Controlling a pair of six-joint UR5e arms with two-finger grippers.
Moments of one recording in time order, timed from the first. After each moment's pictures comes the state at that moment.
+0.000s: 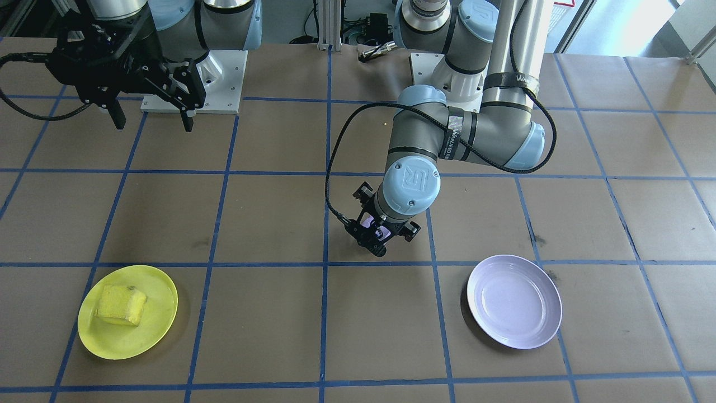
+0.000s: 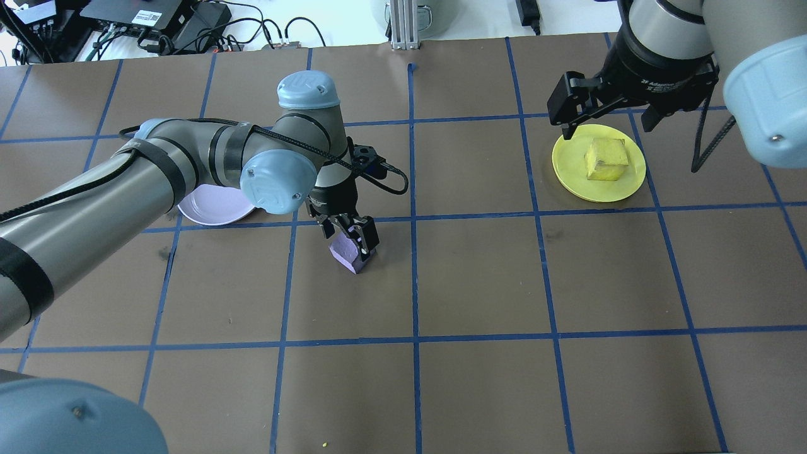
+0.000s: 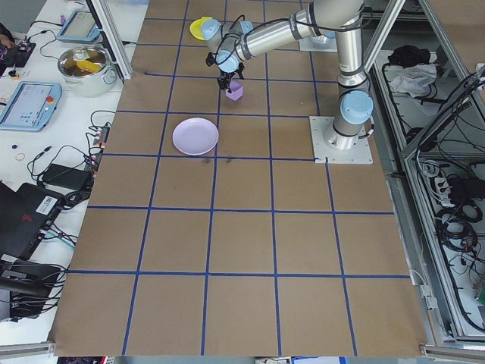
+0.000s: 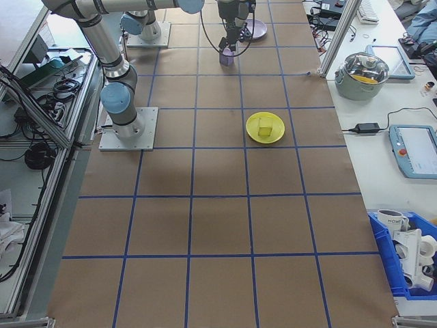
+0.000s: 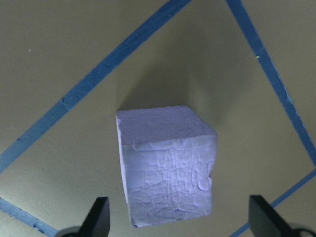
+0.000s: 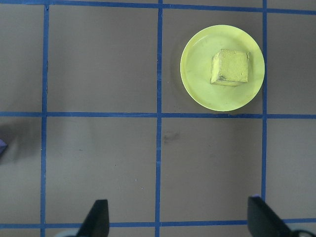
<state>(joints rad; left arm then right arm) -1.78 -1.99 -1.73 -1.31 1.49 0.50 1.61 -1.66 1.61 -1.67 -1.63 0.01</state>
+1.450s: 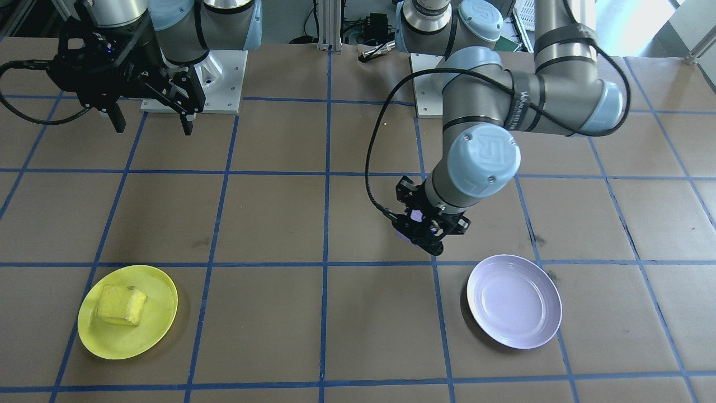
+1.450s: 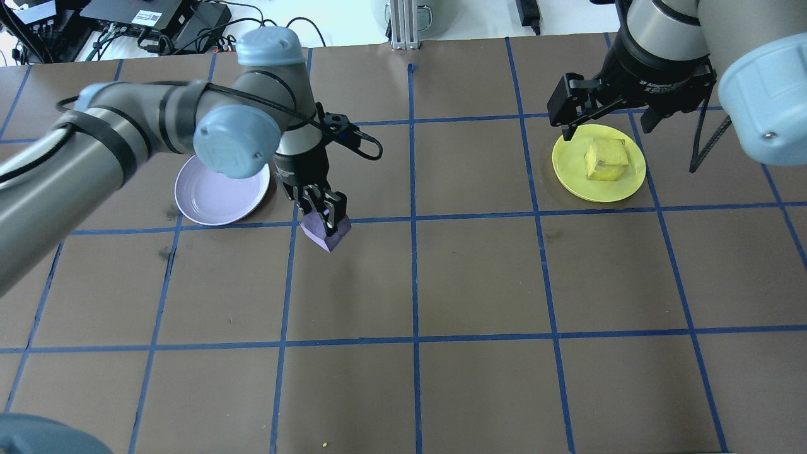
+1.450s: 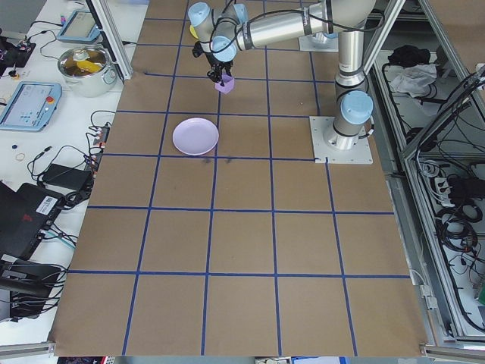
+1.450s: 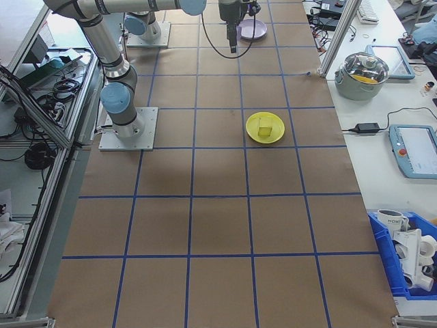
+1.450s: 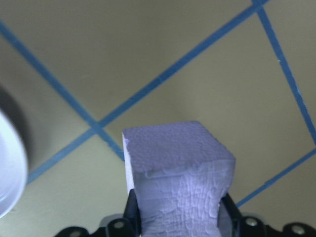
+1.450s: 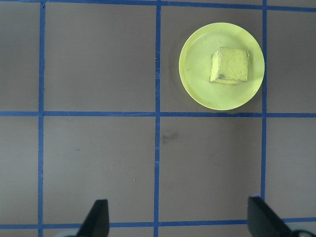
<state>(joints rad) -1.64 -1.89 -1.58 -1.49 1.53 0.53 1.60 -1.65 1.62 -1.67 -1.64 0.01</state>
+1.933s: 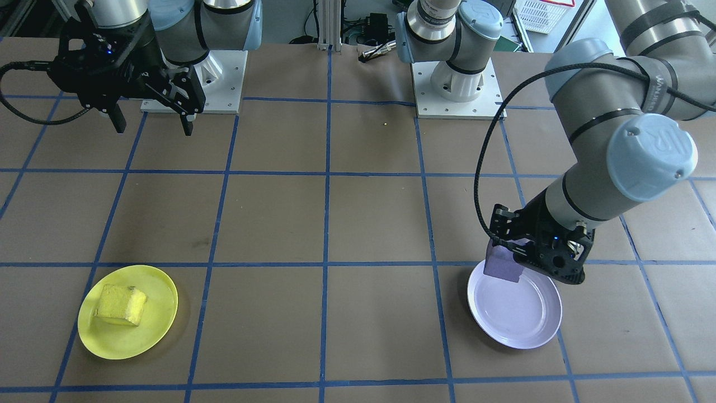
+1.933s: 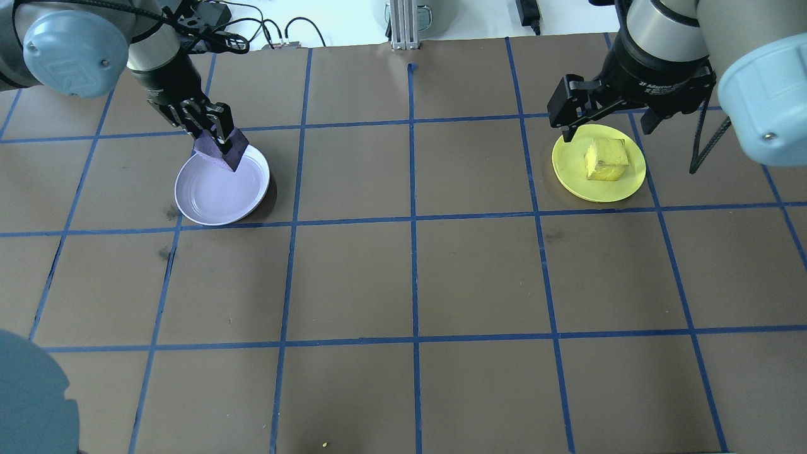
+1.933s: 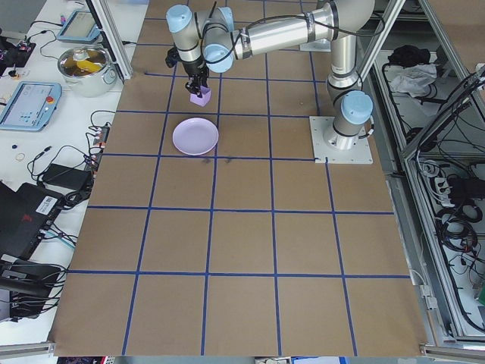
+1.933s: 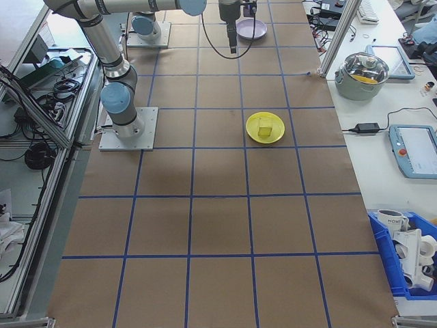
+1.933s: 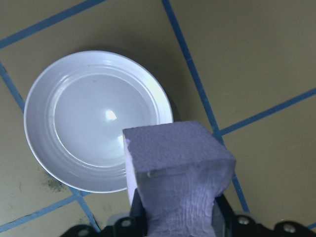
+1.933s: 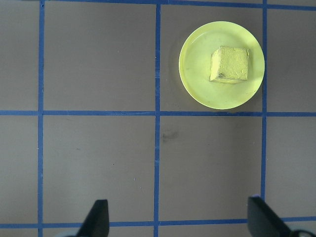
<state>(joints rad) -1.44 -1.90 -1.45 -1.47 1.55 0.53 1.60 -1.65 1.62 -1.67 -1.64 0.01</state>
